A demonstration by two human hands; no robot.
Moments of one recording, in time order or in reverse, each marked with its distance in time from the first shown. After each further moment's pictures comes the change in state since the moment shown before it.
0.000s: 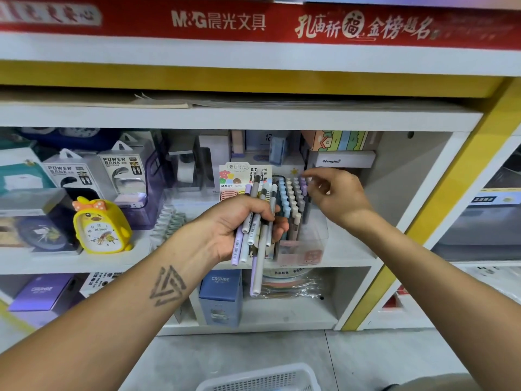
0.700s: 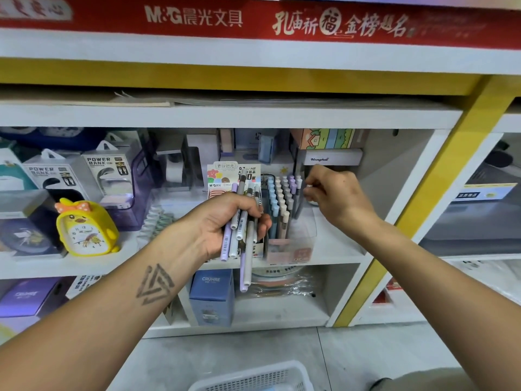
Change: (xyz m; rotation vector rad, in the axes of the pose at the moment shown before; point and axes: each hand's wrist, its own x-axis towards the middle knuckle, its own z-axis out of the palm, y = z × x) left_hand 0.009 0.001 -0.003 0.003 0.035 0.029; right_hand -0.005 0.016 -0.011 -0.170 0.026 -0.104
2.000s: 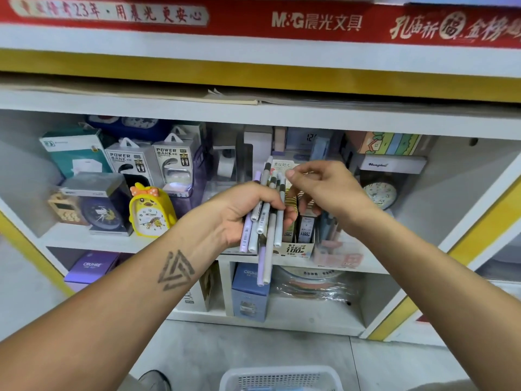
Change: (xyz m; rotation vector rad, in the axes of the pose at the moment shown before) left_hand -0.048 0.024 -0.039 0.042 0.022 0.048; right_hand 0.021 -0.115 0.037 0.687 -0.243 0.248
